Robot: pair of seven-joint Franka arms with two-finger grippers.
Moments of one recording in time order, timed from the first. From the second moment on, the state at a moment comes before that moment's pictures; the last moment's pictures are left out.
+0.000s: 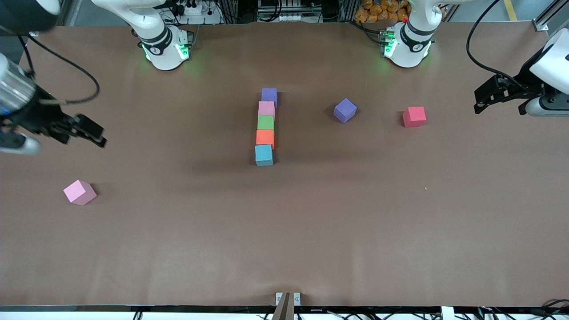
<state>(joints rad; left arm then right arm) -0.05 0.04 -0.10 -1.42 0.02 1.48 -0.09 0.05 0.08 0.06 -1.44 0.04 1.62 0.26</state>
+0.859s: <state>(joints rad) -0.05 0.04 -0.10 -1.42 0.02 1.48 -0.09 0.05 0.07 0.00 -1.45 0.03 1.61 0.25</state>
